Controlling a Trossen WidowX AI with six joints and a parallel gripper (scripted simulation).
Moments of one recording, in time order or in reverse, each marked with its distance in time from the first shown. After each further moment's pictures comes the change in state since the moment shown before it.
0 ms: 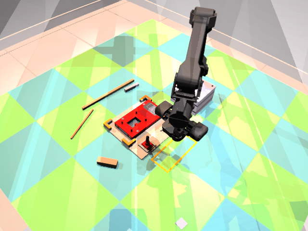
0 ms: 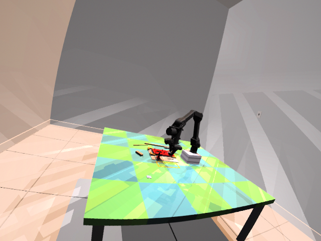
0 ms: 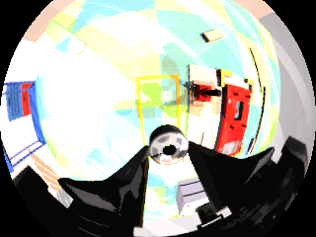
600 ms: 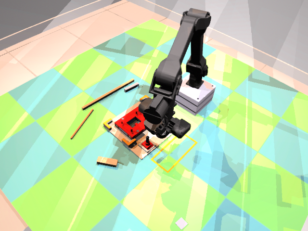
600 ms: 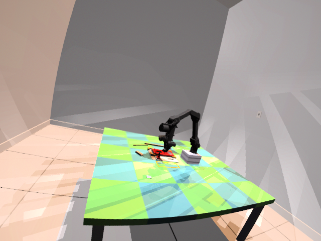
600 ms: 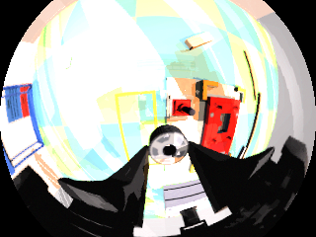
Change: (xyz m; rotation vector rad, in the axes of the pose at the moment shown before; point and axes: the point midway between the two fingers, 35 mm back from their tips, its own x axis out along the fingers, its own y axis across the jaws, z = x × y) arm -0.005 -0.049 0.032 -0.004 0.015 -0.010
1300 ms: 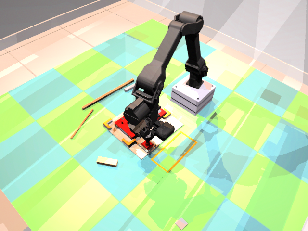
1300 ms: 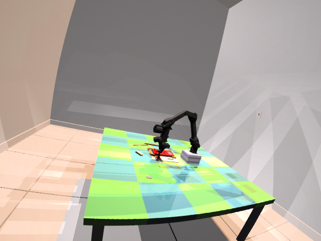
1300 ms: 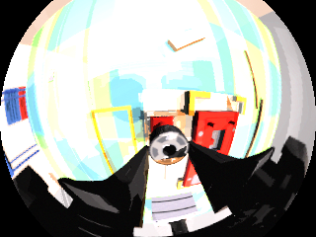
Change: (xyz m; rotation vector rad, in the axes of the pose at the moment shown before) arm 0.031 -0.046 0.023 0.003 -0.009 -0.002
